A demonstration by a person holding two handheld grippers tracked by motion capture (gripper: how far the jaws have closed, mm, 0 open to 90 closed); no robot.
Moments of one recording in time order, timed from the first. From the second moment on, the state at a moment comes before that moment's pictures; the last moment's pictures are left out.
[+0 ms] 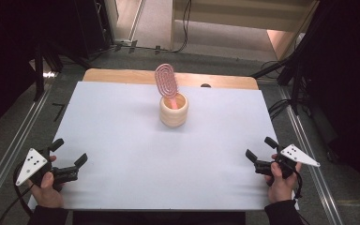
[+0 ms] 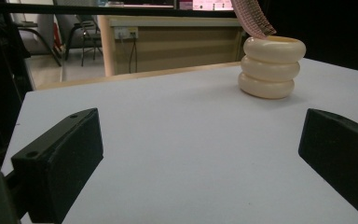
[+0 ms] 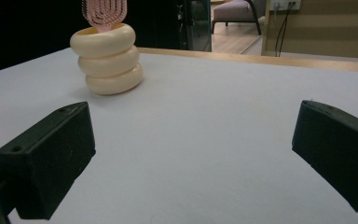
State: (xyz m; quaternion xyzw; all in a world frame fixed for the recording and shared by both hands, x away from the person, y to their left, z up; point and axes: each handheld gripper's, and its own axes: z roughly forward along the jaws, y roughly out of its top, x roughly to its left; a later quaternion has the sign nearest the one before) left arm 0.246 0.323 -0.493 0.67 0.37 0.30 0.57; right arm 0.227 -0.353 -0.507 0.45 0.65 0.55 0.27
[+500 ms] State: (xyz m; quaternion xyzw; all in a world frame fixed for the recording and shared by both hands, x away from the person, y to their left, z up) left arm 0.246 0.322 -0.493 0.68 0.36 0.30 0.56; right arm 0.207 -0.379 -0.514 0.47 0.64 0.54 0.30
